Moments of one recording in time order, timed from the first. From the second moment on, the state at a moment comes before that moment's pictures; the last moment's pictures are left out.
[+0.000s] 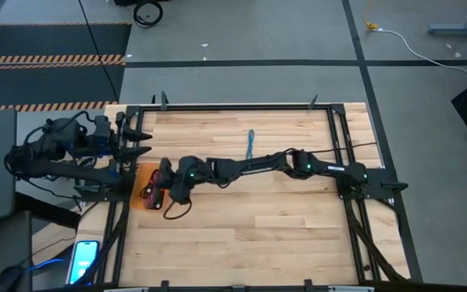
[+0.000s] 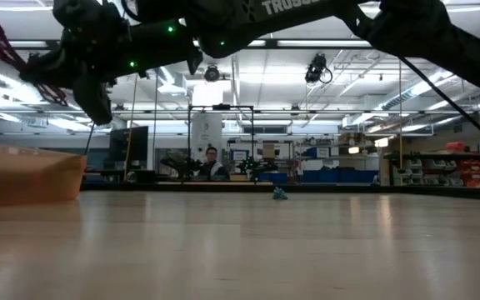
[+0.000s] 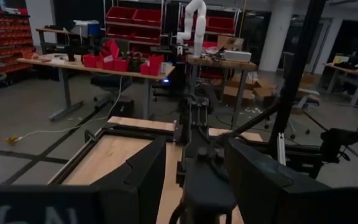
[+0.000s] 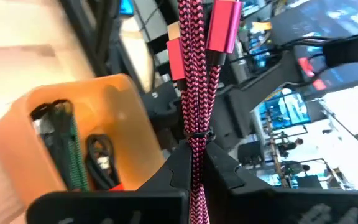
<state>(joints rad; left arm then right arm) -0.04 0.47 0.94 -0.47 -0.15 -0.10 0.04 2.61 2.34 0.04 -0.08 -1.16</state>
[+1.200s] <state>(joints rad) -0.04 0.62 0.94 -0.36 -0.13 -0.26 -0.01 2.62 2.31 0.07 -0.22 -1.20</state>
